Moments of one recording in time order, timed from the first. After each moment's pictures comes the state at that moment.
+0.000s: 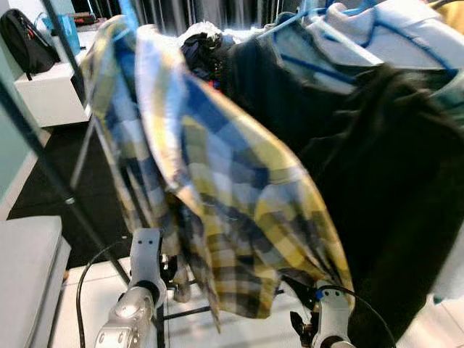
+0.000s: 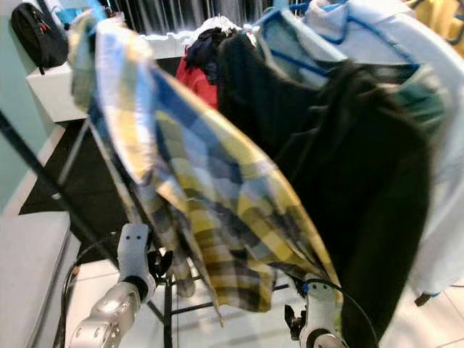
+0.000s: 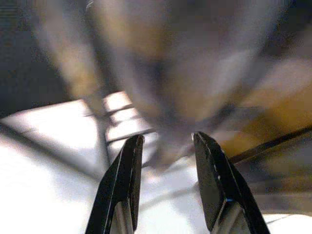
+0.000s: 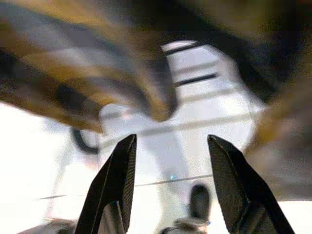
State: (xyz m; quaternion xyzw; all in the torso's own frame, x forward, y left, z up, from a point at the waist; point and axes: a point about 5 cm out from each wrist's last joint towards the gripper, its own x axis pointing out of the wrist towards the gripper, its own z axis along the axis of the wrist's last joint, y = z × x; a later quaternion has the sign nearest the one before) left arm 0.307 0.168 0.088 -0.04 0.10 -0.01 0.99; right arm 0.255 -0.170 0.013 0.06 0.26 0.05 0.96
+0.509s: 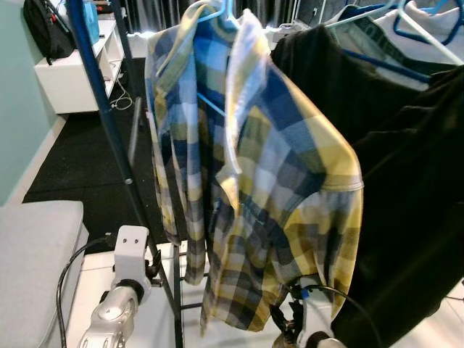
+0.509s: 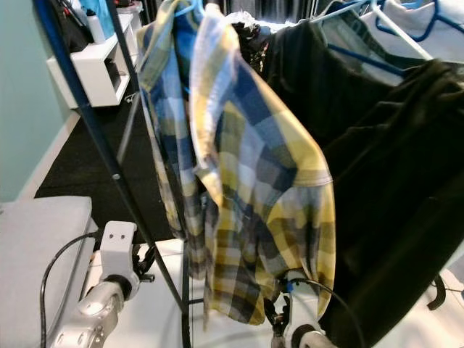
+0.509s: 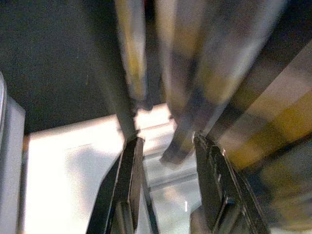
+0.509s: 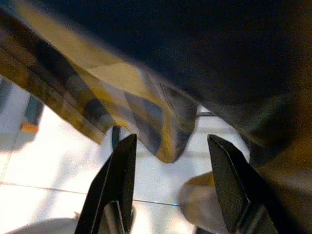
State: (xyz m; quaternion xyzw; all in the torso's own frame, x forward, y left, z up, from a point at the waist) left arm 0.295 0.175 0.109 0.00 0.04 -0.04 1.00; right arm 0.239 -0.171 0.047 0.01 0.18 0.14 0.97
